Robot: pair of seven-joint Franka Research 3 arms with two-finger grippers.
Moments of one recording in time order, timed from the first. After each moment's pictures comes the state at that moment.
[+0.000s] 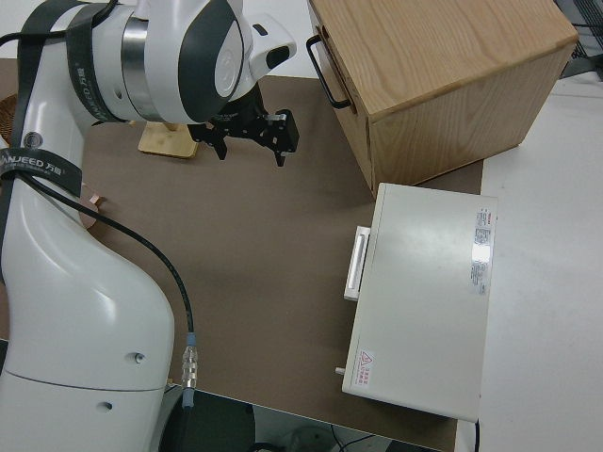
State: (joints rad) left arm -0.41 -0.29 0.04 -2.47 -0.10 2.32 -0.06; right arm 0.04 0.07 -0.03 -1.43 0.05 1.38 0.02
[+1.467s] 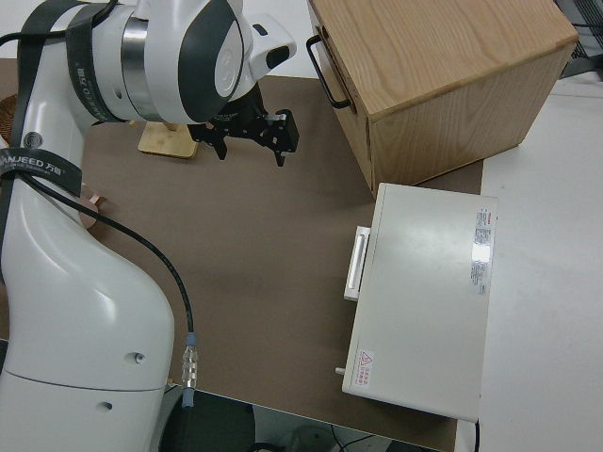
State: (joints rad) left arm -0.02 -0.11 0.15 -1.95 -0.05 2.35 0.08; right arm 0.04 0.07 -0.03 -1.43 0.05 1.38 0.02
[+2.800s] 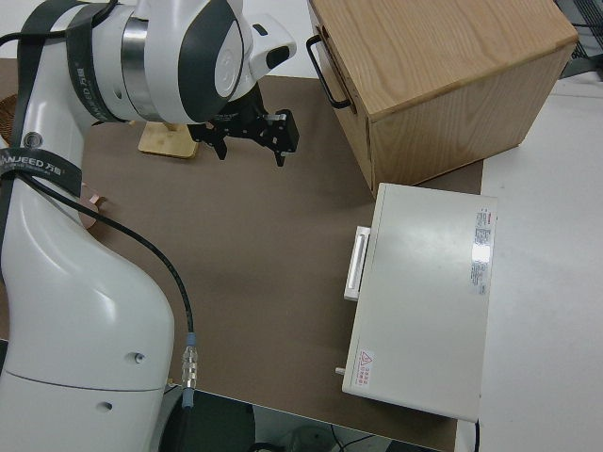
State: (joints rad) left arm 0.37 0.24 0.15 -1.55 -0.50 2.36 0.74; right arm 0.04 0.07 -0.03 -1.43 0.05 1.38 0.02
